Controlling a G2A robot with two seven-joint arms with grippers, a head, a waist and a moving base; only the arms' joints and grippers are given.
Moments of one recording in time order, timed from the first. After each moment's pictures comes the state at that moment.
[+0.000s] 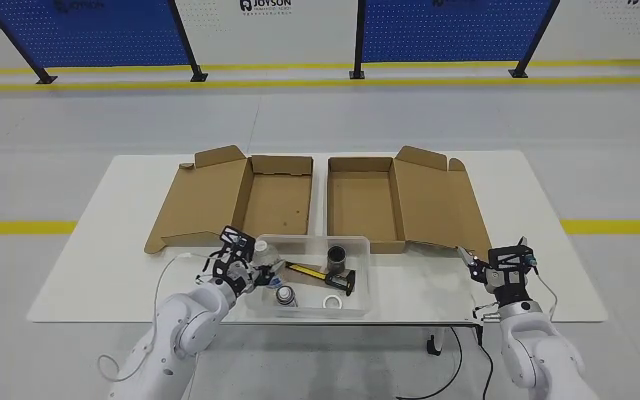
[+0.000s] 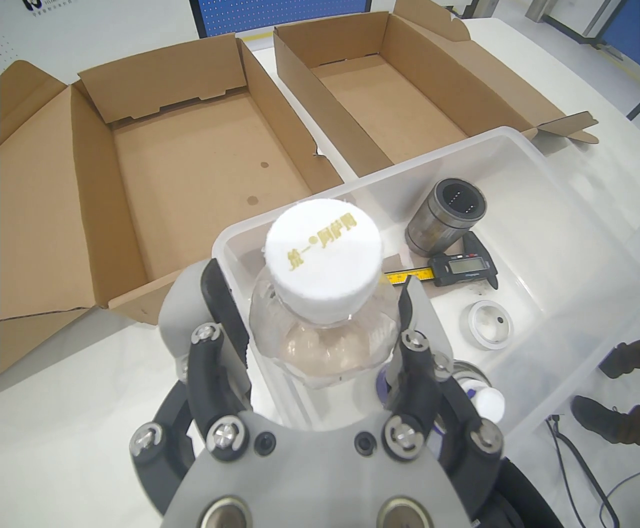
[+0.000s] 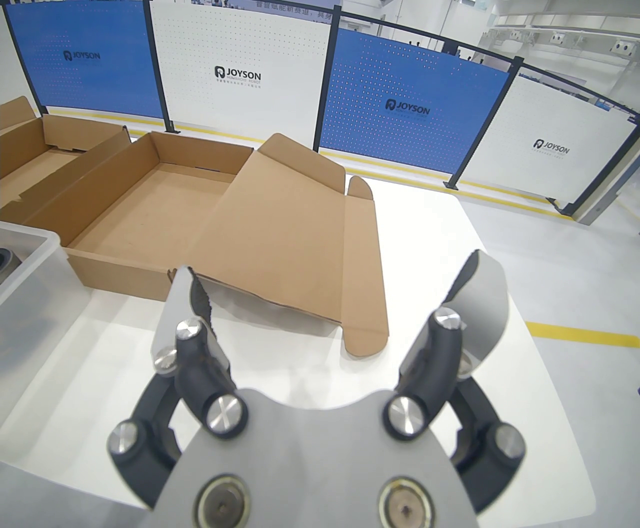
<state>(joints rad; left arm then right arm) 1.49 -1.15 -1.35 -1.69 1.09 -0.27 -0.42 -1.73 -1.15 1.60 -1.80 -1.33 0.00 0.00</state>
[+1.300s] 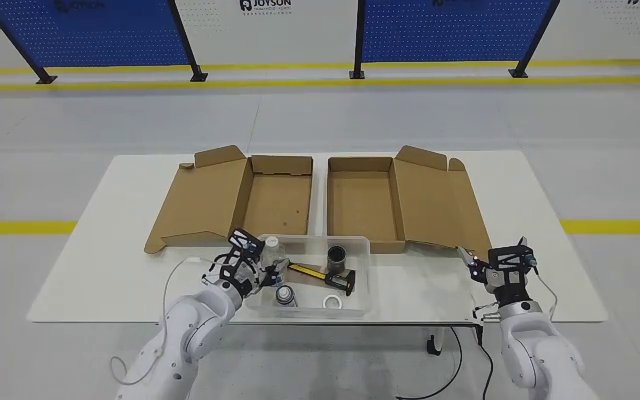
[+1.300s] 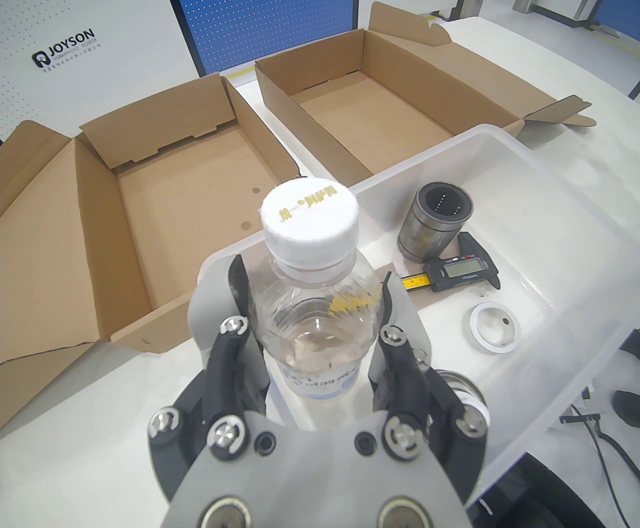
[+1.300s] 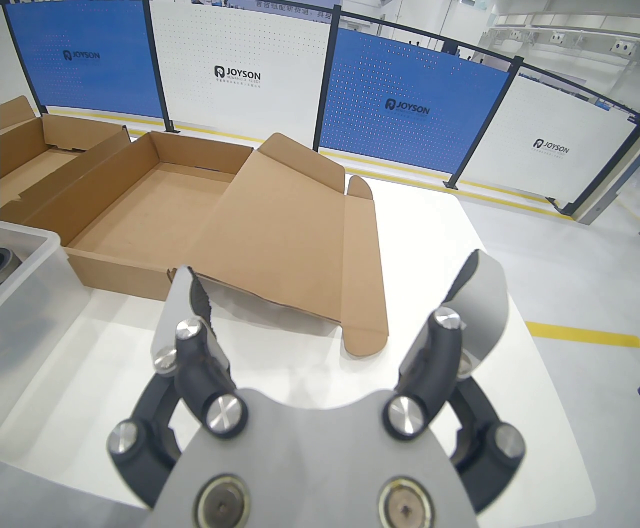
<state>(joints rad) 1.49 -1.15 -1.31 -1.69 1.21 -0.28 -0.32 -1.73 -1.15 1.60 -1.80 -1.33 0.00 0.00</state>
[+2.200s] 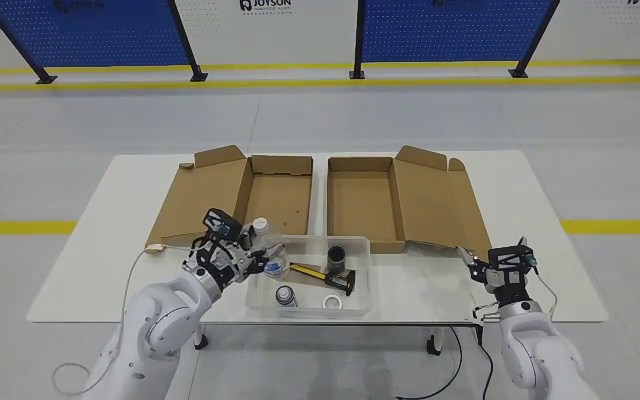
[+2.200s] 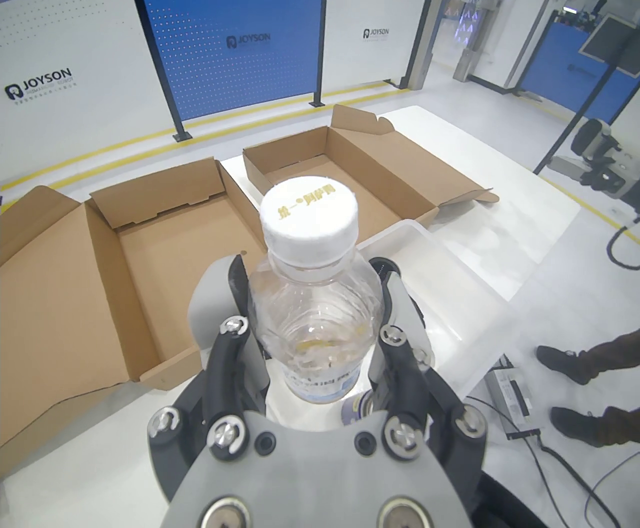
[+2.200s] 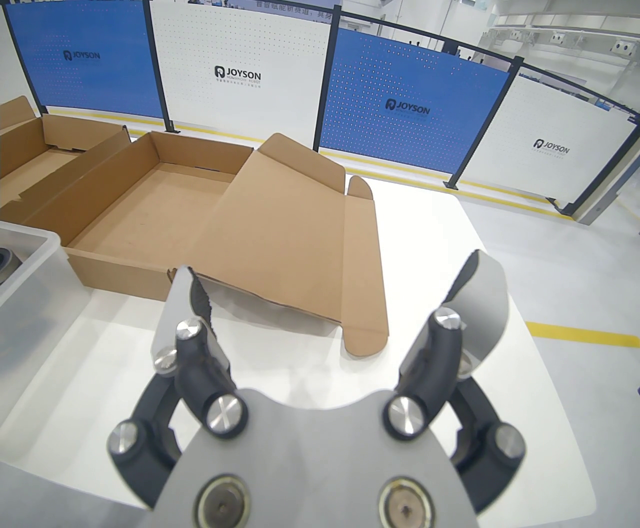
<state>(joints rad) 1.53 -1.13 -1.48 -1.89 0.97 -0.44 -0.45 -1.73 -1.15 1.60 -1.80 -1.33 0.00 0.00</state>
